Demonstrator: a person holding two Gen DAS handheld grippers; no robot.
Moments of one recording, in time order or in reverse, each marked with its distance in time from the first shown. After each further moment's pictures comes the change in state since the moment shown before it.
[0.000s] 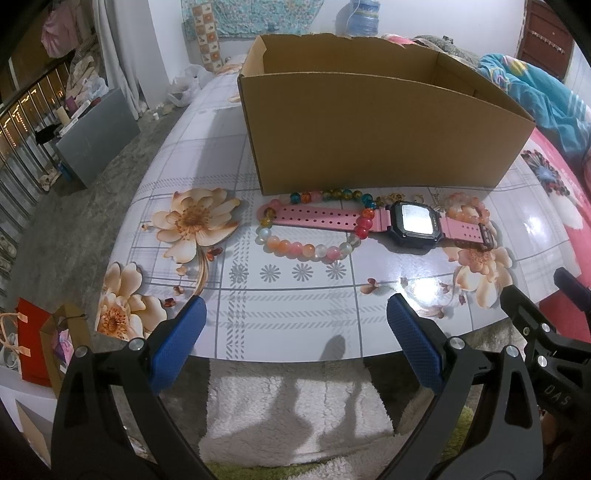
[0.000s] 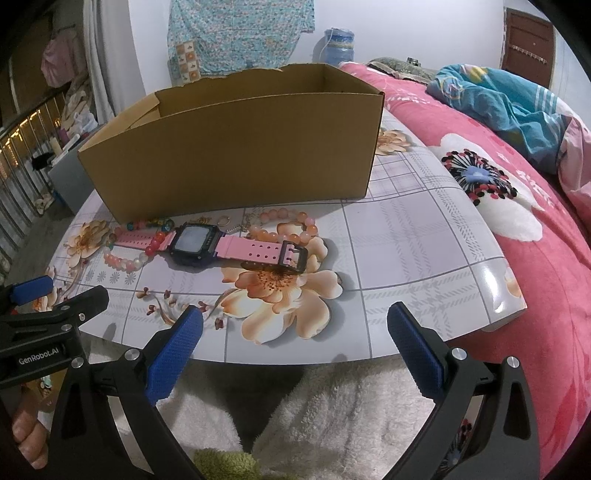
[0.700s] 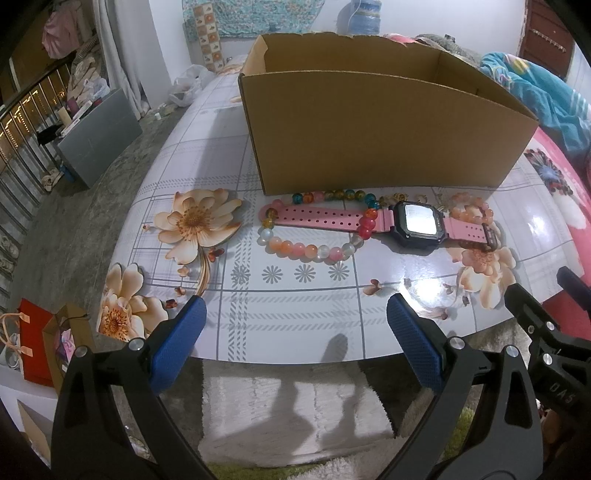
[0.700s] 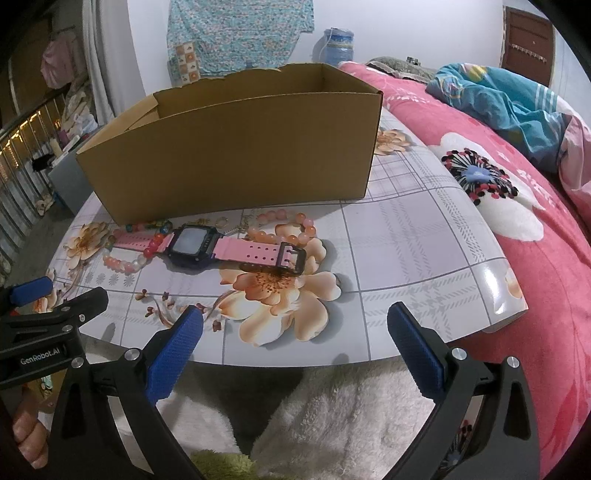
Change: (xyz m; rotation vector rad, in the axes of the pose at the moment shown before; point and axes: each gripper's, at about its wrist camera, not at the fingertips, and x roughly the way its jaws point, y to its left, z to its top) left arm -0.001 0.000 -0.001 0.003 0.001 0.009; right arm 0.001 -0.002 0.001 0.006 0.002 0.003
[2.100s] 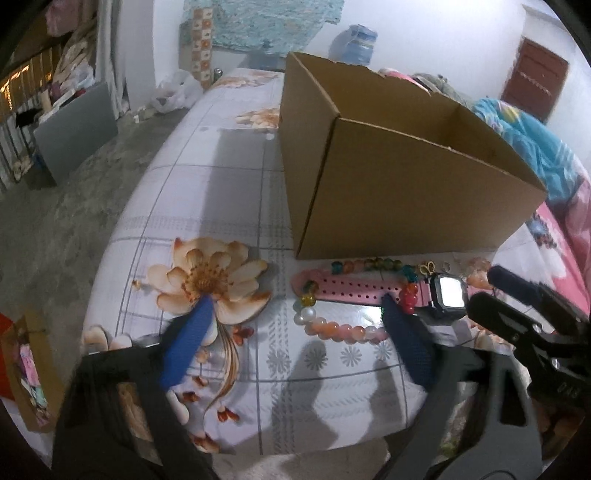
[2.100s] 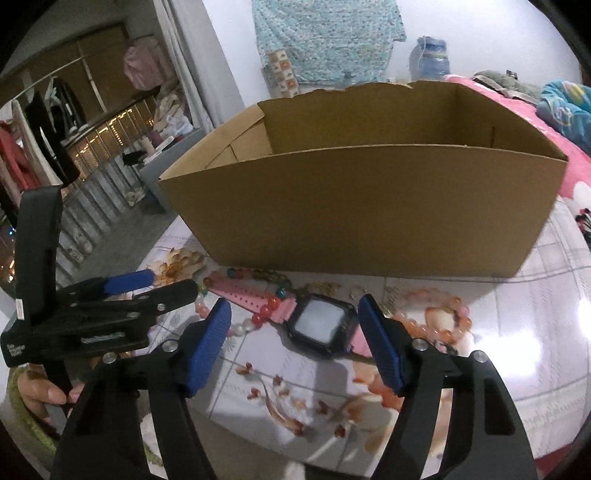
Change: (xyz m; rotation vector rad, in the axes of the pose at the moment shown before) left arm 0.044 0.062 0.045 -0.054 -0.086 -0.176; right arm 0.042 0.059 0.056 -0.113 -0.044 0.419
